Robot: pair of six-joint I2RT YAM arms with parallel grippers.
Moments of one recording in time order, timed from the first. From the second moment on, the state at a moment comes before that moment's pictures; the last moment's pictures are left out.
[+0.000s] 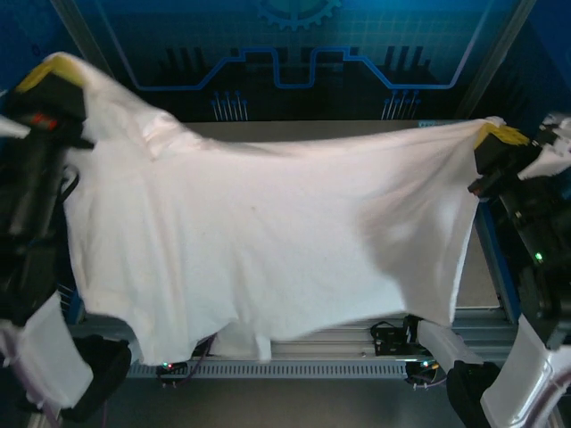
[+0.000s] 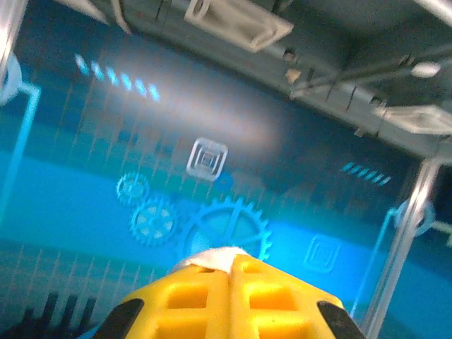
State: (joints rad) left arm -0.10 1.15 2.22 -0.70 0.01 -0.36; right arm -0.09 0.96 1.97 -0.97 -0.23 0.12
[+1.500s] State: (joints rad) left arm -0.10 1.59 1.11 -0.17 0.18 -0.69; right arm 0.10 2.12 1.79 -0.76 -0.12 0.07
